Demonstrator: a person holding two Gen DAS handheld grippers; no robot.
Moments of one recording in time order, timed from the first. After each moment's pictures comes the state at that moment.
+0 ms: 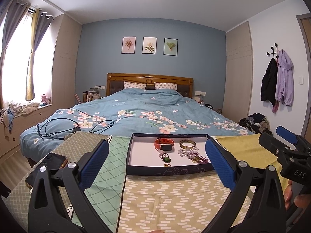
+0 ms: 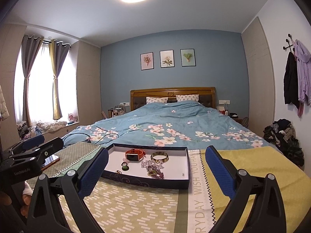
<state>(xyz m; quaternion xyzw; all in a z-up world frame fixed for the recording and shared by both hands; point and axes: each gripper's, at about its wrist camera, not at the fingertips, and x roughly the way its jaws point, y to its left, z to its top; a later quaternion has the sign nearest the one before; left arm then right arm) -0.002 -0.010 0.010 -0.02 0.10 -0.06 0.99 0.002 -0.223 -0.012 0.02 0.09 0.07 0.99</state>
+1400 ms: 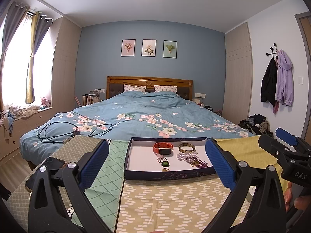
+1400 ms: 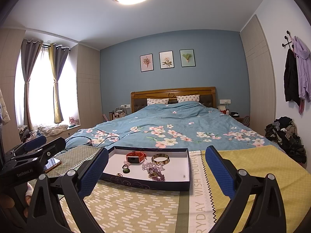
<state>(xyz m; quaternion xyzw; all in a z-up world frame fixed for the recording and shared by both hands) 0.003 -0.019 0.012 -0.02 0.09 -0.05 0.99 -0.001 -0.224 -0.010 0.03 0.08 0.07 0.99</state>
